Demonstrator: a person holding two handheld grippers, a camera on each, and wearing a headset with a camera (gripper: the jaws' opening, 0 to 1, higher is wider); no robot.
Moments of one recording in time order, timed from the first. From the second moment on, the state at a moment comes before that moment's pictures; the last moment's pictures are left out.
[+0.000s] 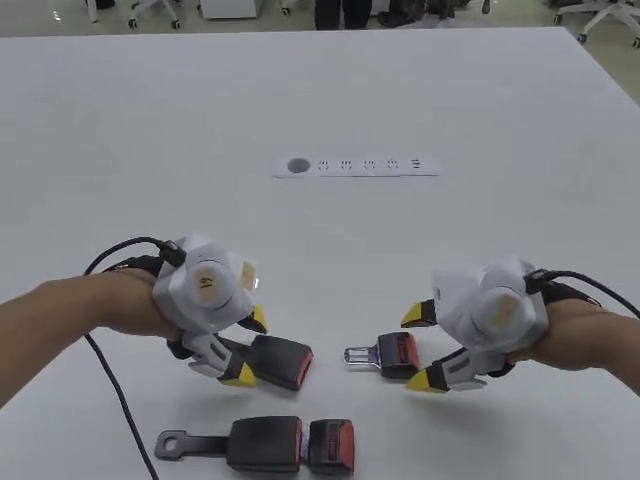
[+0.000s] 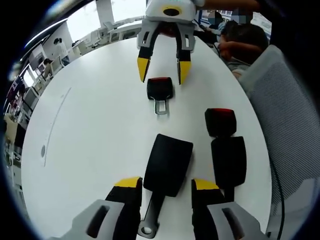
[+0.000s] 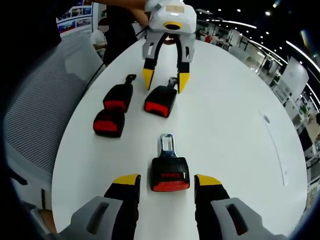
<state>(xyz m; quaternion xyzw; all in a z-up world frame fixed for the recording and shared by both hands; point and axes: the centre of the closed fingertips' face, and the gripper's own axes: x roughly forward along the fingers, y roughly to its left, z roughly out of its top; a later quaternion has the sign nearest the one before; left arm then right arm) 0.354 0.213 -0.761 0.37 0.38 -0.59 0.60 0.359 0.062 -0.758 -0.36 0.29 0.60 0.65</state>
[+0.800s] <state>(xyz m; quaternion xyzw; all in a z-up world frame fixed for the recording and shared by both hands) 0.358 0.216 -0.770 0.35 0.41 -0.57 0.62 0.360 0.061 -0.767 -0.33 0.33 0.60 0.65</state>
